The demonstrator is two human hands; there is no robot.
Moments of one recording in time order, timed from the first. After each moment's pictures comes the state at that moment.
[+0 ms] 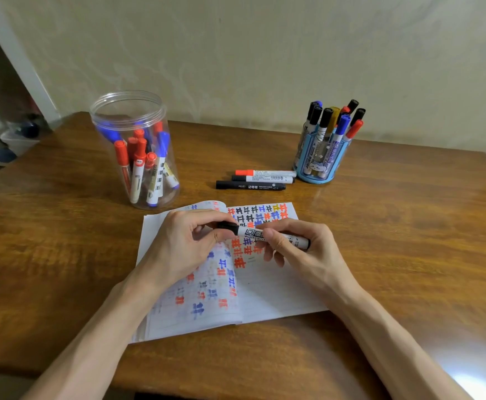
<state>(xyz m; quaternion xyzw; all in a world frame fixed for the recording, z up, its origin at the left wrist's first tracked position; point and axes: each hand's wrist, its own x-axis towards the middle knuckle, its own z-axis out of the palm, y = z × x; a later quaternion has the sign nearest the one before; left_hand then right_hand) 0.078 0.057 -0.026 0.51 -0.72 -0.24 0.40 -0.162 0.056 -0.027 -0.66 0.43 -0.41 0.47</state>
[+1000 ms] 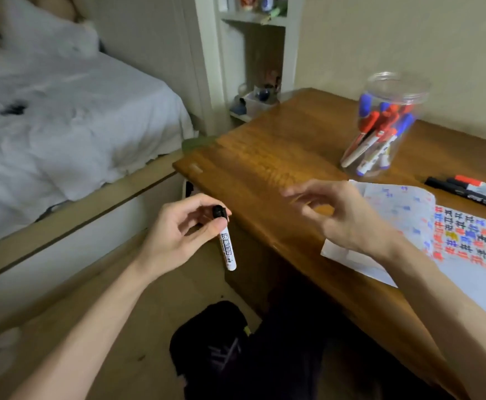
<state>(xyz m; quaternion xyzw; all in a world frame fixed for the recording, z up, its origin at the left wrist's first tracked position) 0.240 0.336 -0.005 0.66 -0.50 -0.18 0.54 0.050 0.106 0.005 -0.89 0.11 -0.23 0.38</state>
